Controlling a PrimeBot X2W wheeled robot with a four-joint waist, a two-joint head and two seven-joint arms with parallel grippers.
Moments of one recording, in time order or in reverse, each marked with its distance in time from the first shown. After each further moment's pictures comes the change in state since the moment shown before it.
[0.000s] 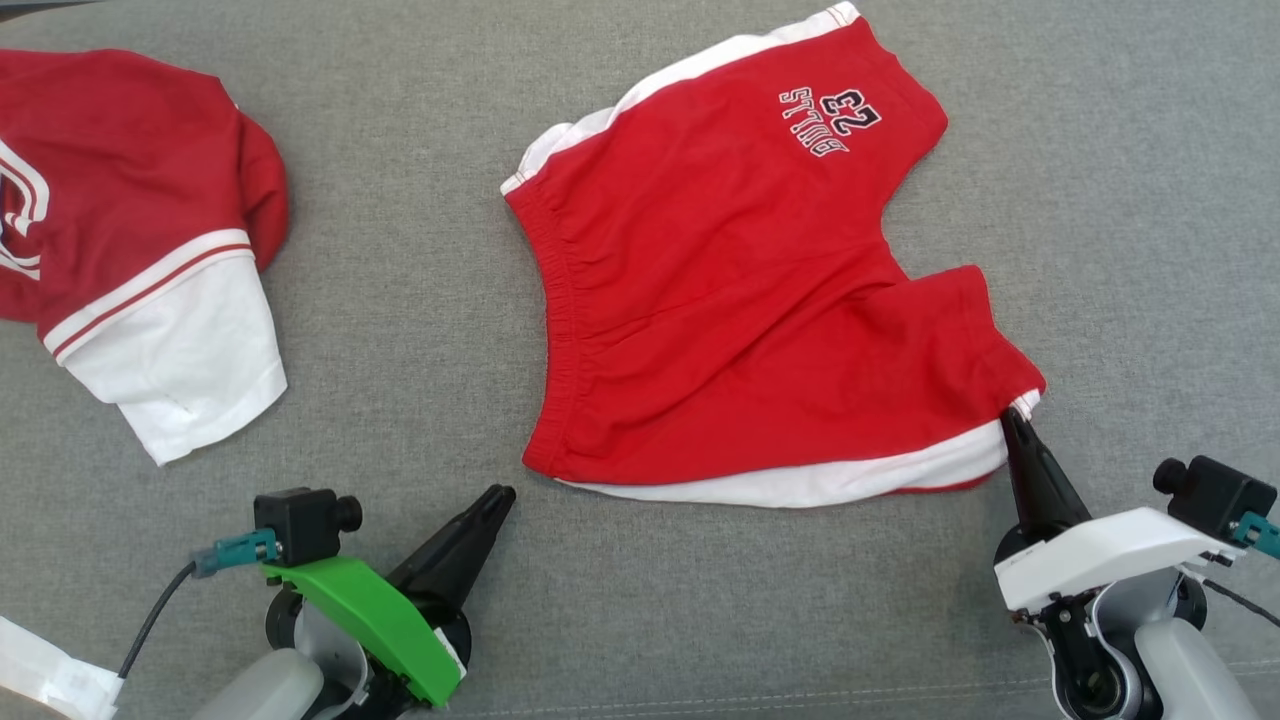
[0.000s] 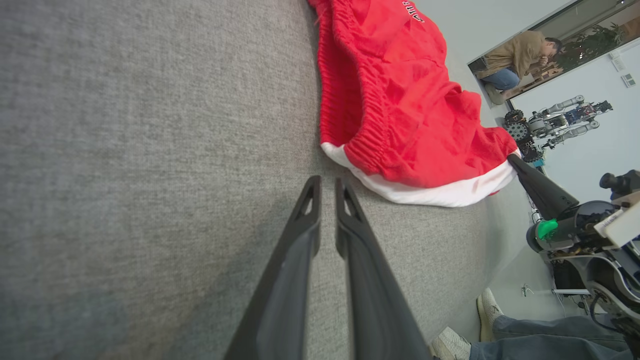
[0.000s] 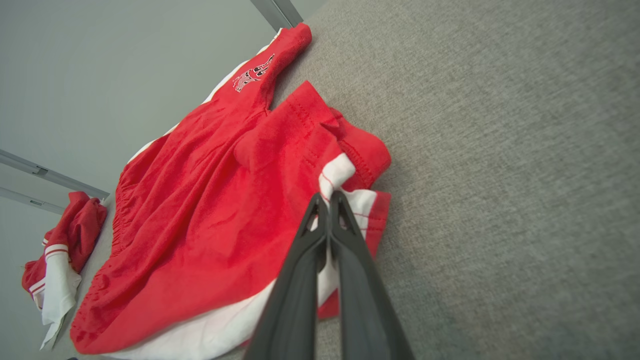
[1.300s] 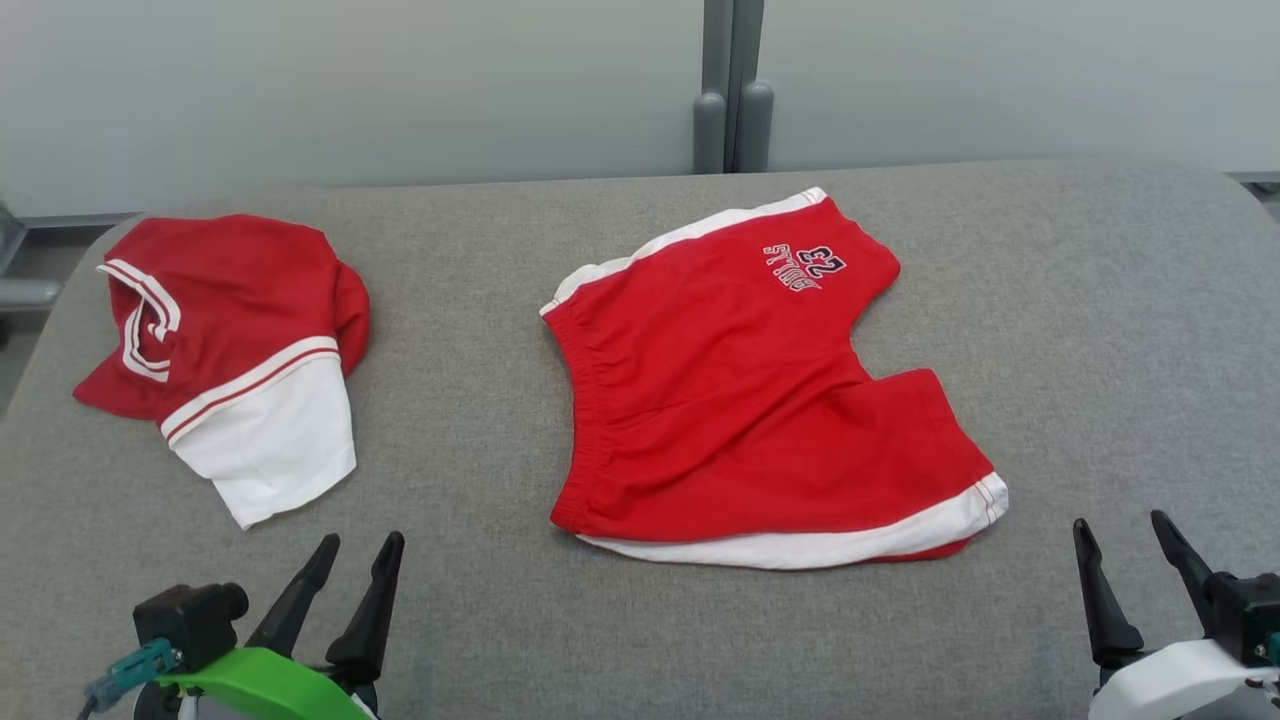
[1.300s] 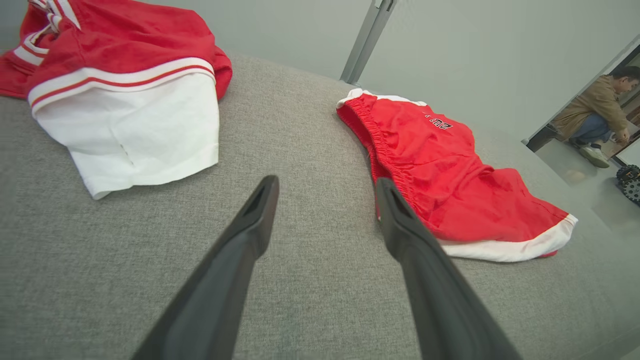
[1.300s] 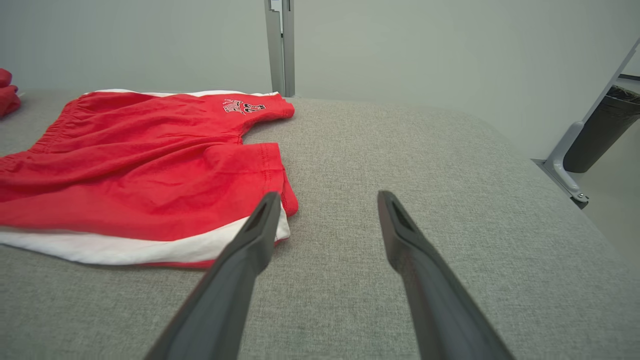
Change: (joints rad) left arm 0.234 0.001 0.269 -0.016 0.286 0.111 -0.102; right arm 0.195 -0.203 0.012 0.016 -0.465 -0.086 -0.147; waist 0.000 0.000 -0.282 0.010
